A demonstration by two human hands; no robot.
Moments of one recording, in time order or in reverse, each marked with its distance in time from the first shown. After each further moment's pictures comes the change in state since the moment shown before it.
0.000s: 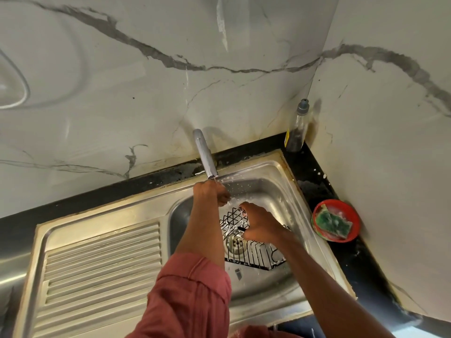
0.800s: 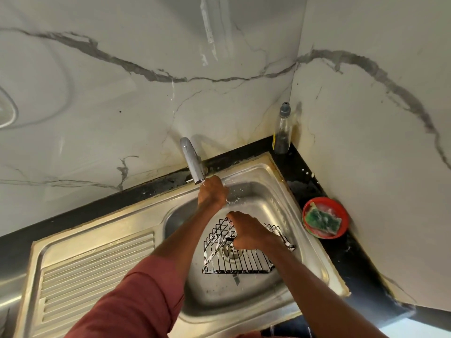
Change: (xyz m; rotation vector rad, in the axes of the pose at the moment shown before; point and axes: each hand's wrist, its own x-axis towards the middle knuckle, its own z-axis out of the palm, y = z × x) left_hand -0.032 0.032 0.025 0.102 0.417 0.240; right_hand -0.007 -0.006 0.009 -0.050 -0.045 -0.070
